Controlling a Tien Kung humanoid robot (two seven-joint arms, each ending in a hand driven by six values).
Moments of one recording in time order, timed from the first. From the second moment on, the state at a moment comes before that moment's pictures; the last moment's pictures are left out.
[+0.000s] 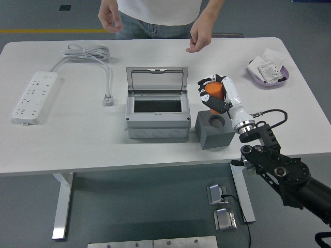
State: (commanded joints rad) left arm -0.12 0.29 -0.32 -0.18 0.30 0.09 0.10; right arm 0.57 -0.24 0.67 1.02 -1.06 -0.46 0.34
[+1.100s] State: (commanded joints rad) left arm -0.13 0.30 -0.46 -0.18 0.46 0.09 0.16; right arm 0.93 -0.08 0.29 0.84 -1.42 -0.28 0.06
